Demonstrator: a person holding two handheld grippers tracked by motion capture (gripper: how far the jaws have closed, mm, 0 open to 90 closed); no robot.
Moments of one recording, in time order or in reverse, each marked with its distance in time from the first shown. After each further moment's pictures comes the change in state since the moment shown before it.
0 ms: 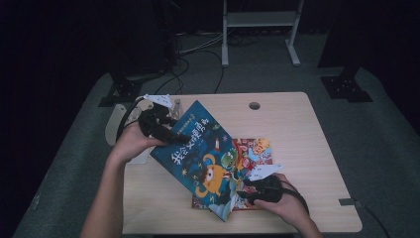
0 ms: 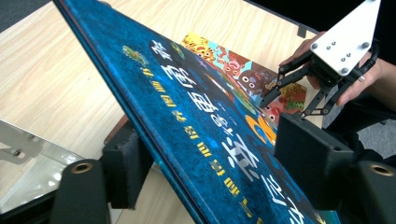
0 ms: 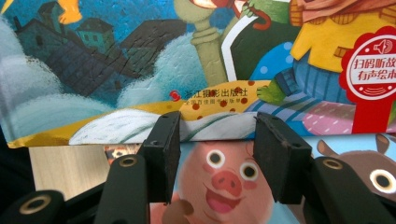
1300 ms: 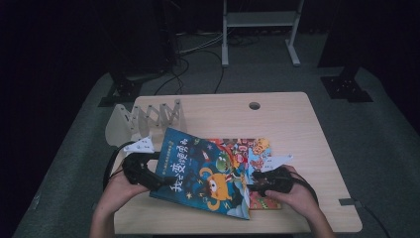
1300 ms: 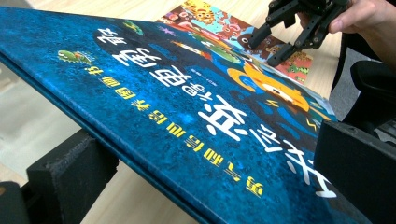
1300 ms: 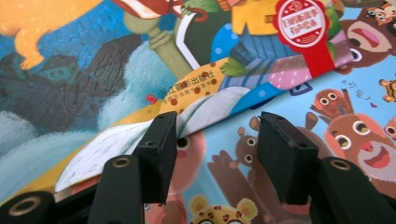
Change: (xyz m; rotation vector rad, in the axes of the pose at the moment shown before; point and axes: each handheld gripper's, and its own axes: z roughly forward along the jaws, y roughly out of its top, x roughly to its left) left arm -0.051 -0.103 0.004 -0.095 0.097 -0.051; right arm -0.040 -0.009 -0.012 0.012 0.038 -0.018
